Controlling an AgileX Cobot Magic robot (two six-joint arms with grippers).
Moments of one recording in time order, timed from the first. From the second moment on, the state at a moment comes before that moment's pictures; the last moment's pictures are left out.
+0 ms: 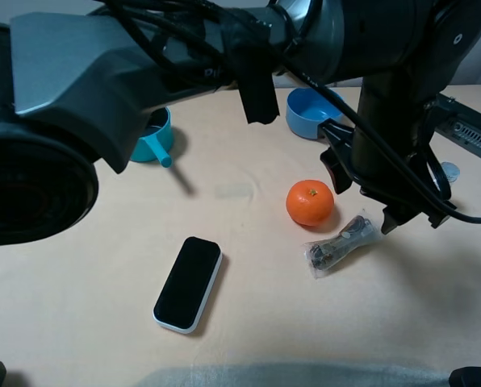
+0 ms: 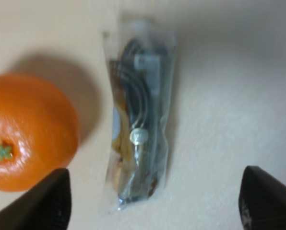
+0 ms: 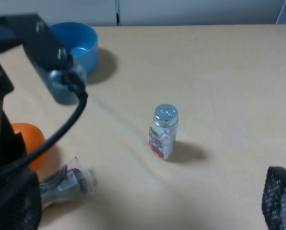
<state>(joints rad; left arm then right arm) -1.09 2.40 -2.23 -0.04 1.16 -0.13 0.03 -0.01 -0.49 0.01 1.02 -0.01</state>
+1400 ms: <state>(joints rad) -1.01 1.75 -1.73 0.05 1.16 -0.08 0.03 -0.01 -0.49 0.01 1.02 -0.01</state>
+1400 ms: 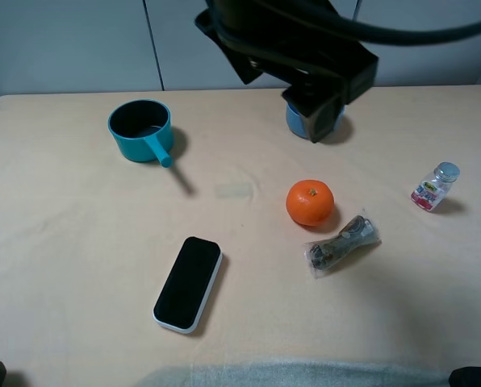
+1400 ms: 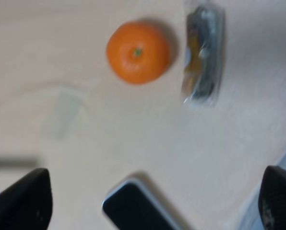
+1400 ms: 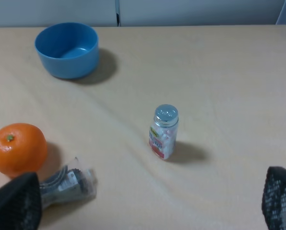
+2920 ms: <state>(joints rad) -0.51 0.45 -0.82 0.09 1.17 -0.07 0.03 -0.01 -0.49 0.01 1.02 -0.01</state>
